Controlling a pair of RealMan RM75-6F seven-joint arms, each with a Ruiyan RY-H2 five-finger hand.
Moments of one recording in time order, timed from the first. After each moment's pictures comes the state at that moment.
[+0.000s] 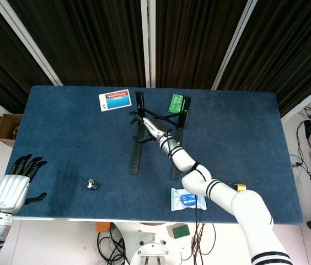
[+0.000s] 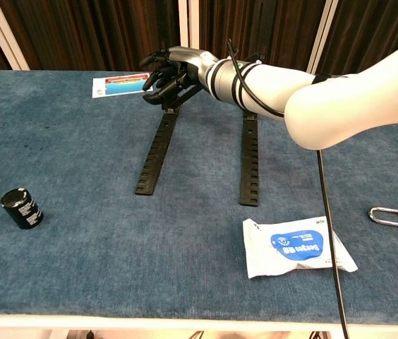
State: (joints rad) left arm -0.11 -1.17 0.03 -1.60 1.59 1.46 0.05; right arm 1.24 -2.02 0.37 -0.60 -1.27 0.51 0.77
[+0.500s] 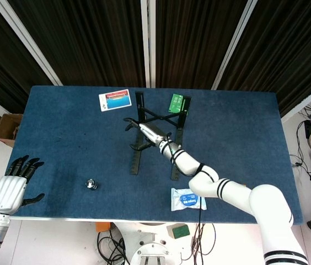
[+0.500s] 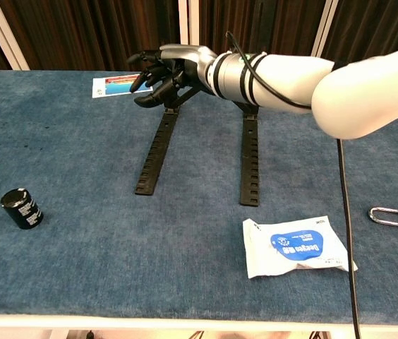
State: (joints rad) left arm -0.11 -1.18 0.03 -1.55 1.59 1.47 0.00; right arm 1.19 -1.85 0.34 -0.90 -1.34 0.53 0.79
